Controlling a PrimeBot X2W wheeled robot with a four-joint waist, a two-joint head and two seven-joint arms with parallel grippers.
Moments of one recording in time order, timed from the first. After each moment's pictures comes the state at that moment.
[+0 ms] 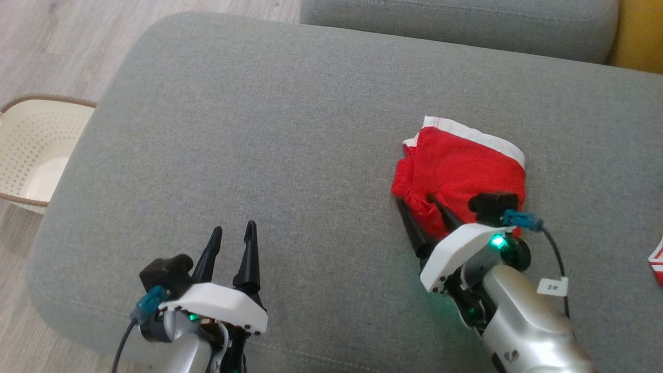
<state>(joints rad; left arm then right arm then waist) -0.10 0.05 -0.35 0.33 -0.50 0.09 -0.25 -0.44 -0.06 0.48 0.75 0.60 0.13 -0.05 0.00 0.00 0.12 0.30</state>
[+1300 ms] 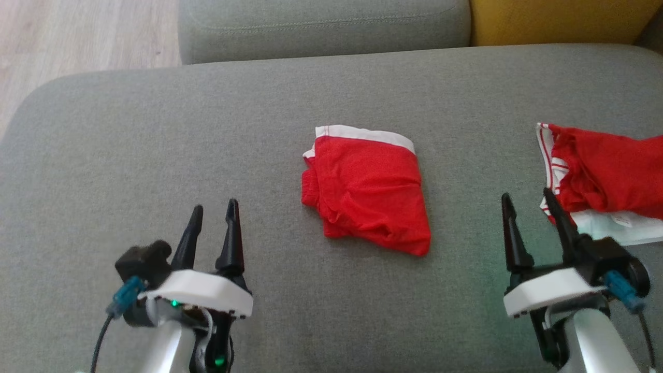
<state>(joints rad) -0.12 0.05 -0.27 0.27 -0.48 0.06 -0.25 -0.12 -0.07 0.02 0.30 0.07 0.13 -0.22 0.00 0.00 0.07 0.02</state>
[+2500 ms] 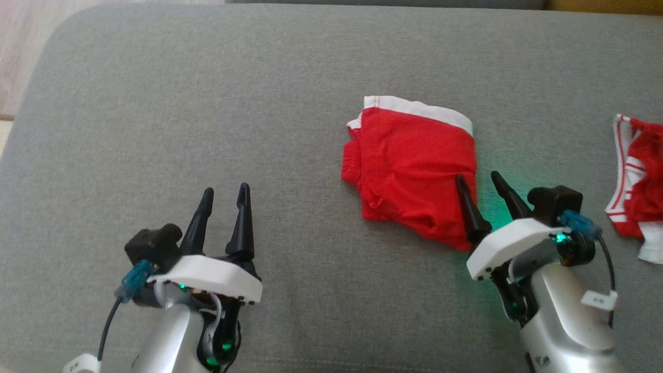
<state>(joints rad) -0.16 0.05 -0.31 0.27 -0.47 0.06 -0.25 -0.31 -0.05 0.14 0.52 0.25 0.13 -0.04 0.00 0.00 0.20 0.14</state>
